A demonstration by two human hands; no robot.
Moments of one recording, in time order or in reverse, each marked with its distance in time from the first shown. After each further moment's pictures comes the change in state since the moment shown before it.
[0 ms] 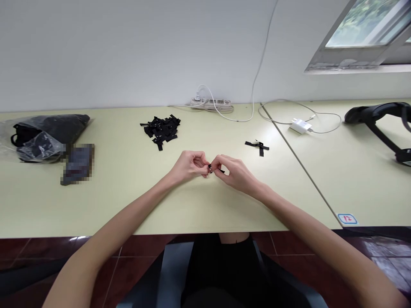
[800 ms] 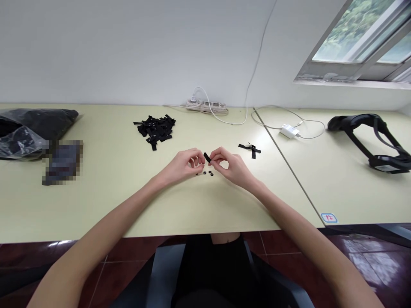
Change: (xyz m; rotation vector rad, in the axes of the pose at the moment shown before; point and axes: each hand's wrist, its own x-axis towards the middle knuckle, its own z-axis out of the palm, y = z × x) left_hand 0.000 0.009 -0.008 0.418 0.009 0.170; right_hand 0.006 0.009 -0.016 0.071 0.029 0.172
